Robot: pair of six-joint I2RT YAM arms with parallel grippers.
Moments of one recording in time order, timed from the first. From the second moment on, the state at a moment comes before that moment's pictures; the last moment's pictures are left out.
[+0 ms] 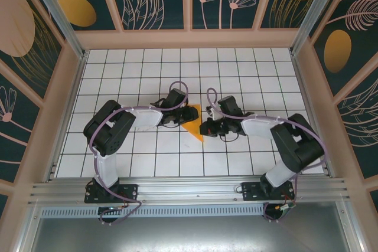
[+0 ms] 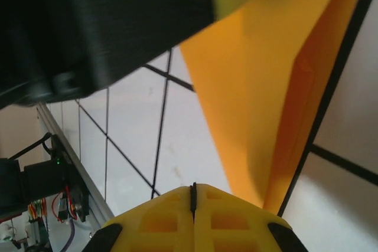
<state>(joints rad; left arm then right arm) -0.68 1.93 1.02 0.04 0.28 -0.89 0.56 1.61 0.68 -0.02 -0.69 0.59</state>
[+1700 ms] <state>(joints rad) -0.69 1.93 0.93 0.20 0.38 -0.88 0.57 1.70 0.70 -0.04 -0.61 0.56</state>
